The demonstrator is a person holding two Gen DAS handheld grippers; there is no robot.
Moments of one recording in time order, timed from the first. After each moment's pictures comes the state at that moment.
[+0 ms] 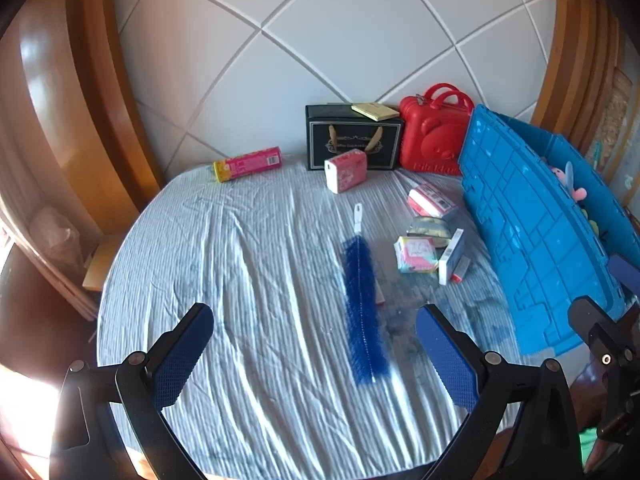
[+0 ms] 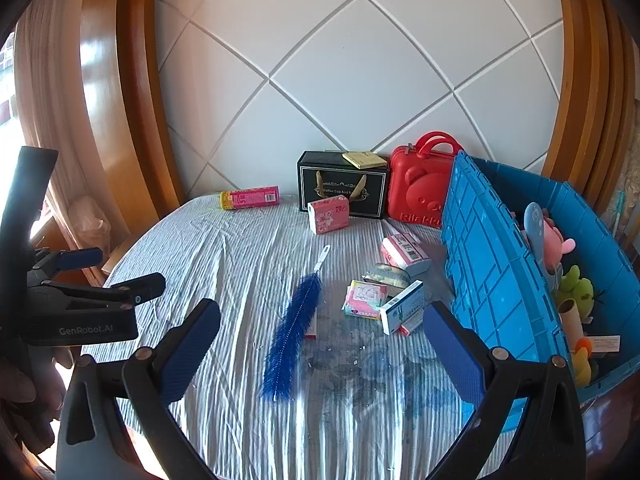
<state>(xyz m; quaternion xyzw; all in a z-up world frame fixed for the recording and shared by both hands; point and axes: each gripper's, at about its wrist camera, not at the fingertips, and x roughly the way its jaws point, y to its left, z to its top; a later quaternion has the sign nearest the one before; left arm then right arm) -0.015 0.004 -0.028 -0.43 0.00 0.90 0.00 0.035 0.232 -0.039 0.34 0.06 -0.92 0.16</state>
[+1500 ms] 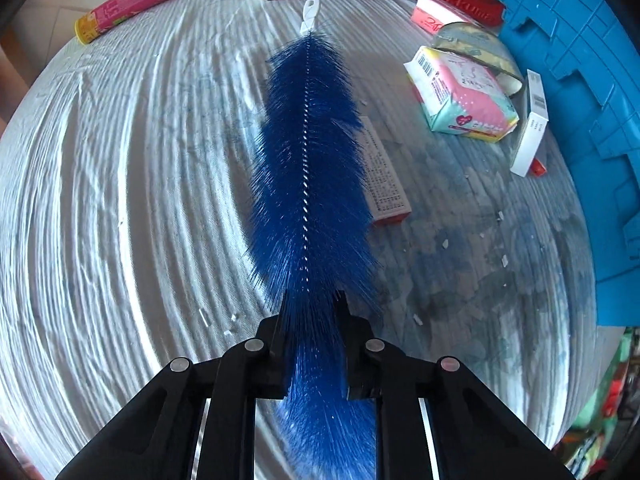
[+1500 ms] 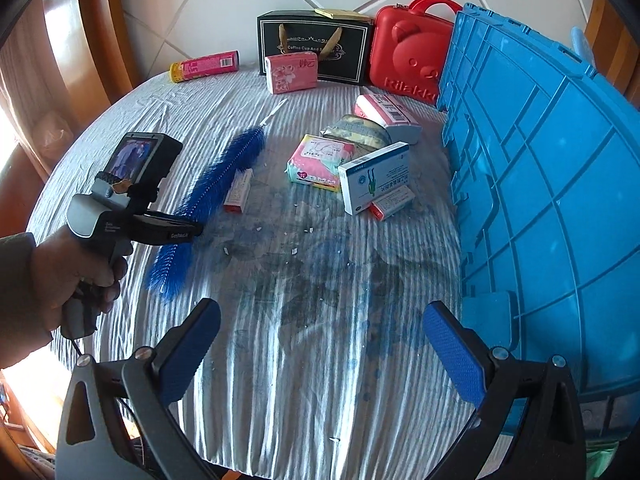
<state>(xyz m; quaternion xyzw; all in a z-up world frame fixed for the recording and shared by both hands) -0.158 0.075 -0.345 -0.61 -0.01 0.79 0.08 -0.028 0.284 -0.212 0.48 0.12 -0.86 0.14</state>
